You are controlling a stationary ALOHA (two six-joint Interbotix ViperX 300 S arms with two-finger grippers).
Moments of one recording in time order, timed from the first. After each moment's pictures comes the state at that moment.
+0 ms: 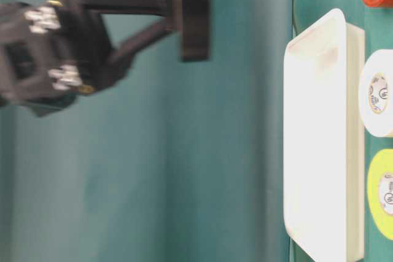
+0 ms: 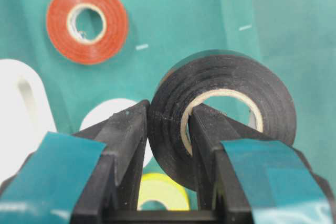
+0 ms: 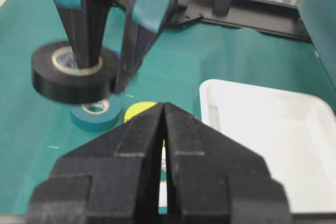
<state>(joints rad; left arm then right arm) -0.06 0.34 -0.44 0.00 1.20 0.14 0.00 -0.90 1.16 -0.02 -0.15 0.00</state>
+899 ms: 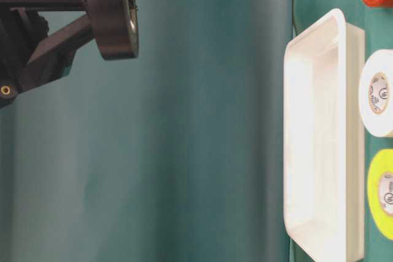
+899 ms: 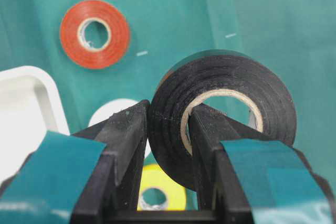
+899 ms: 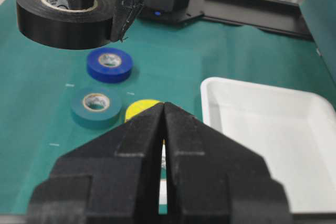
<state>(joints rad) -0.07 0.34 -0.56 0.00 1.31 0.14 0.00 -0.90 1.16 -0.02 -0.14 0.00</state>
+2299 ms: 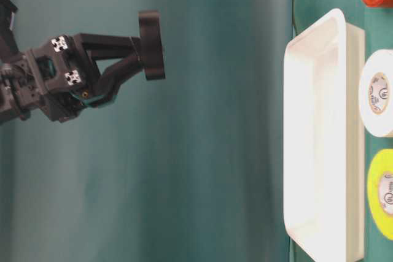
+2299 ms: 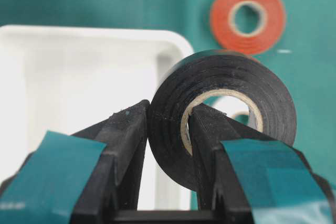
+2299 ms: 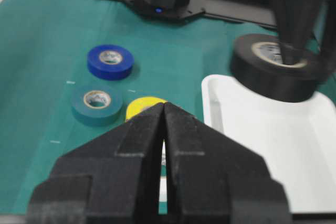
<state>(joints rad) 0.22 0.34 -0.52 0.00 1.25 0.14 0.00 -0.90 1.16 -0.02 -0.13 0.00</state>
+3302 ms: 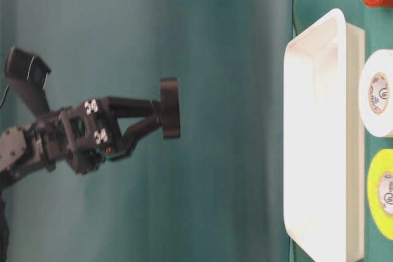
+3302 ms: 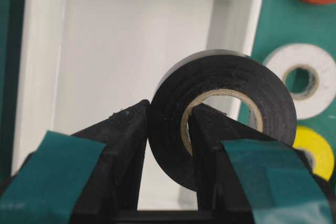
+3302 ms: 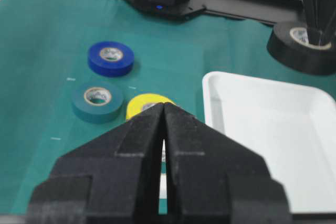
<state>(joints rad) 0.33 0.16 -0.20 0.00 1.15 0.13 0.00 -0.91 1.16 -0.02 -0.12 0.00</state>
